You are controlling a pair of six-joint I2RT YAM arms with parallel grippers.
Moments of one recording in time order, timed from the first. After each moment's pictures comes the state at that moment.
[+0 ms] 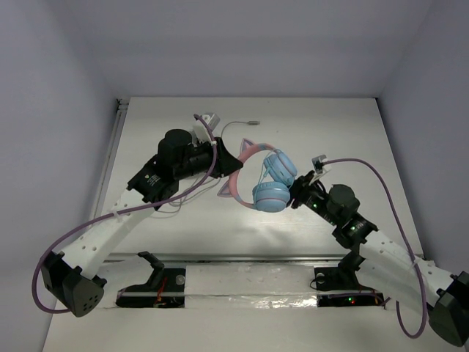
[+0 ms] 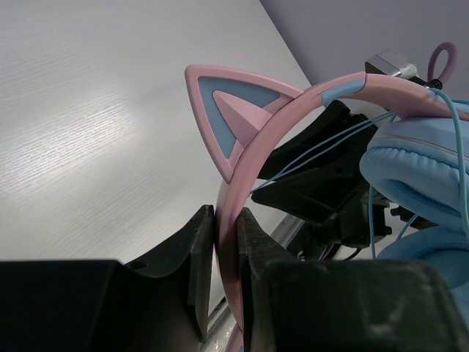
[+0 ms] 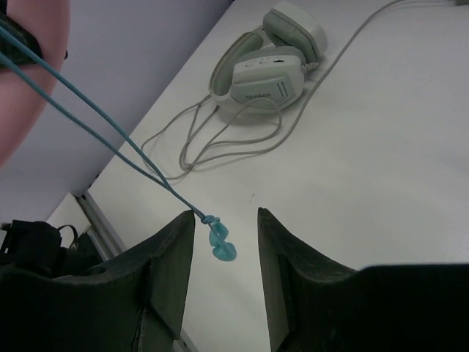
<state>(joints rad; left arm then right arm) -0.63 1.09 1.07 -0.28 0.36 -0.54 0.65 0.75 0.38 0.35 -0.14 0.55</state>
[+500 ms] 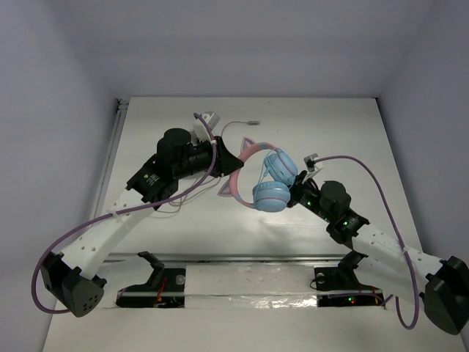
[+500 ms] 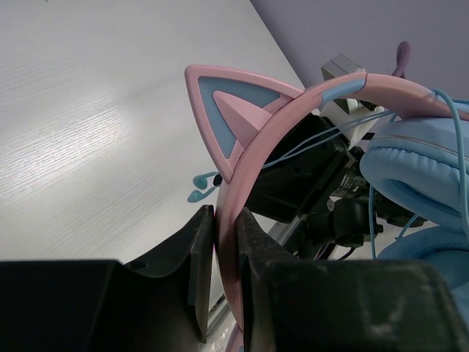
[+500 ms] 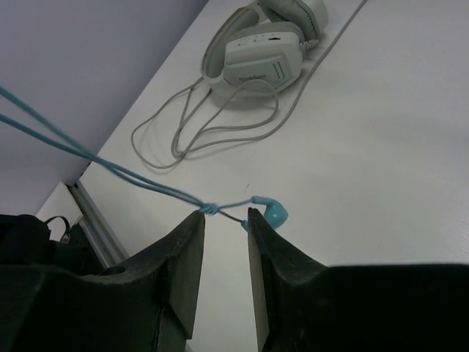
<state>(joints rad) -0.63 1.09 1.08 -0.28 0.37 -0.55 0.65 0.88 0.38 0.41 -0.16 0.55</state>
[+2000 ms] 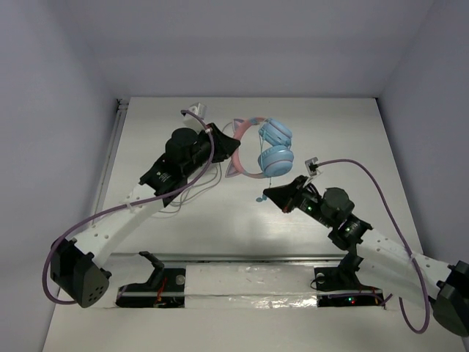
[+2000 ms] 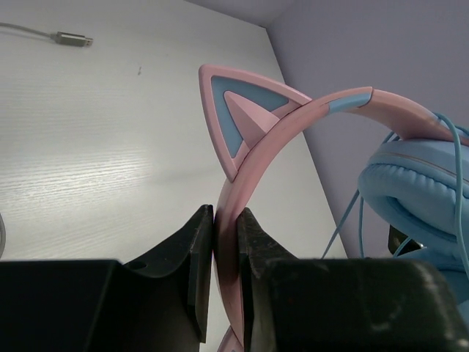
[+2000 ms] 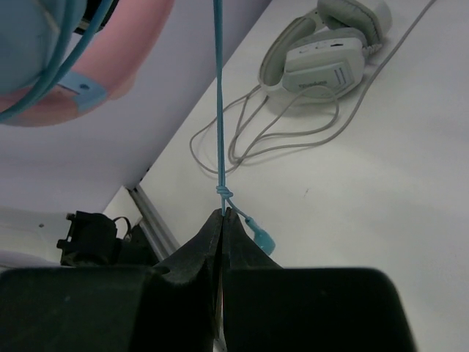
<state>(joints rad) -0.63 1.16 1.02 -0.05 0.04 -0.75 0.75 0.81 0.38 0.43 -0.14 0.67</state>
